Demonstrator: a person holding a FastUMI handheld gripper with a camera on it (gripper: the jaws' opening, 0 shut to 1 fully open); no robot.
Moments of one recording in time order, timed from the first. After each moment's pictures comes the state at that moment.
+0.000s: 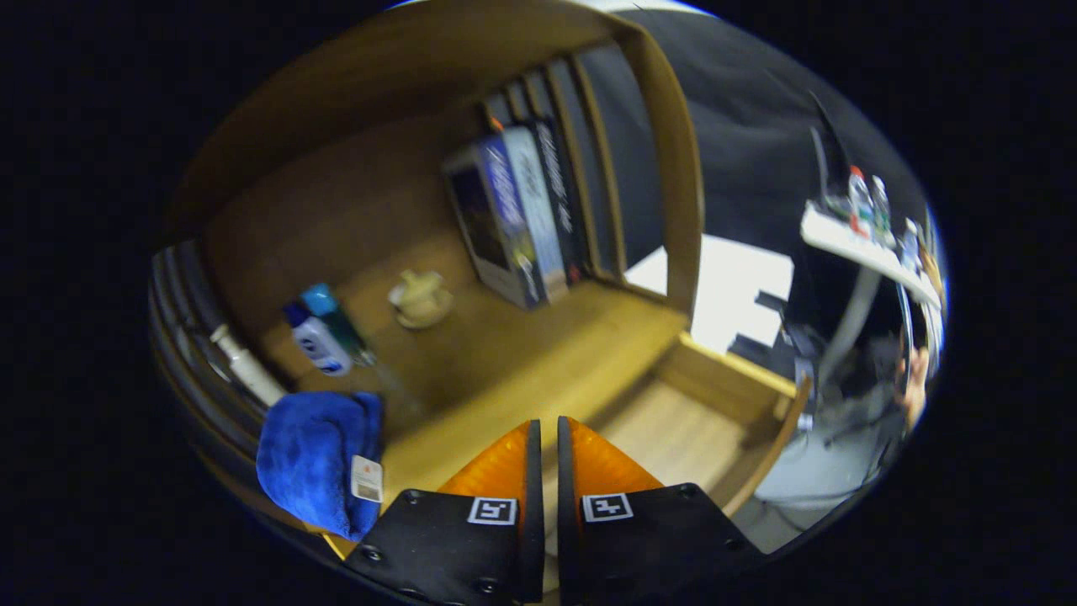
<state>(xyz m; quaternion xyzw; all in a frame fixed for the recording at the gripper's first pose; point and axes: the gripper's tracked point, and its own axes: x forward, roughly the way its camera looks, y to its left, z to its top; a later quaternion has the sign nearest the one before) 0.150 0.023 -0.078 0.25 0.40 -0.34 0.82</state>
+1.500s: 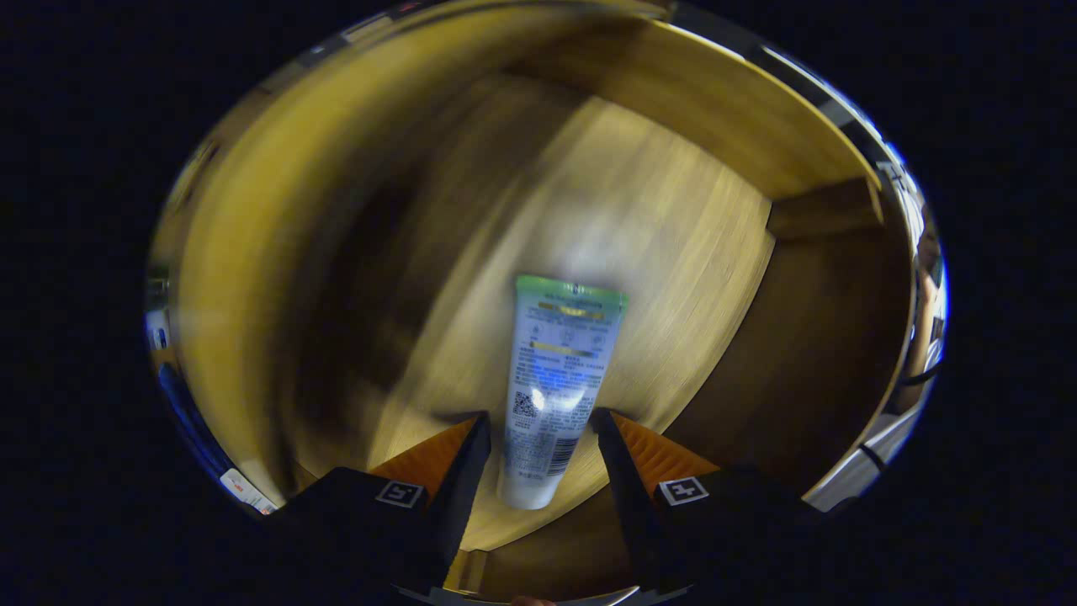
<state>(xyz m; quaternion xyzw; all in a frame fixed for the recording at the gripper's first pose) 0.070 0.073 -0.208 0.38 0.69 -0.37 0.49</state>
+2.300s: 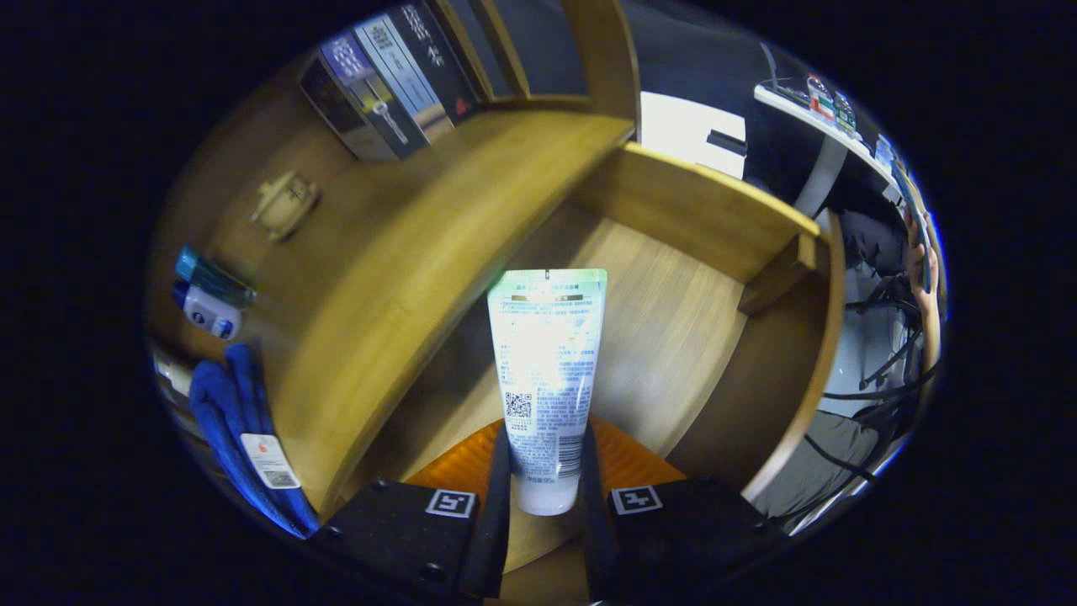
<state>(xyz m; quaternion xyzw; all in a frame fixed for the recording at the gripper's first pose) 0.120 0.046 -0.107 0.31 0.53 -0.36 0.70</state>
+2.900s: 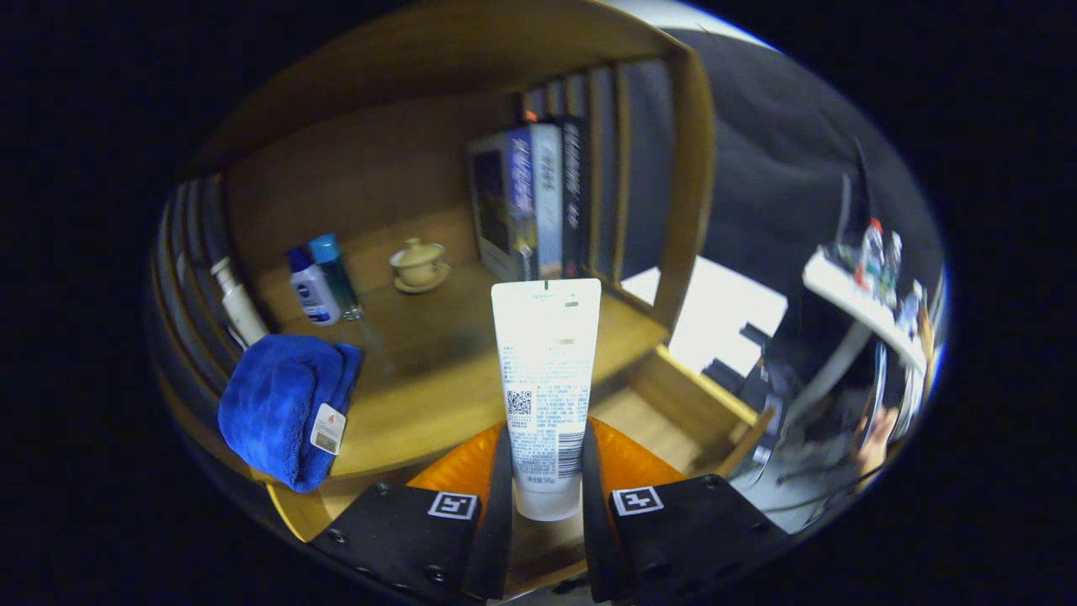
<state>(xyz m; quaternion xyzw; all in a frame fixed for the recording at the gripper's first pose) 0.198 0.025 0.010 0.04 0.37 -0.24 0.90</state>
